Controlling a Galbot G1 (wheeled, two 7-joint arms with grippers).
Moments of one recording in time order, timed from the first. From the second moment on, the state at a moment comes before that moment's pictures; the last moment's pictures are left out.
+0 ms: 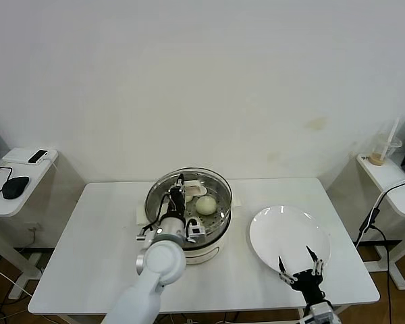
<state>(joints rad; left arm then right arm) 0.93 -1.39 -0.04 -1.85 1.39 0.50 0.34 -1.61 1.48 0.72 1.92 -0.28 0.07 -0.18</state>
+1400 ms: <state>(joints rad) 0.96 -1.46 -0.08 -1.76 1.47 0.46 0.29 -1.61 1.47 0.71 1.91 -0.28 0.08 -0.18</state>
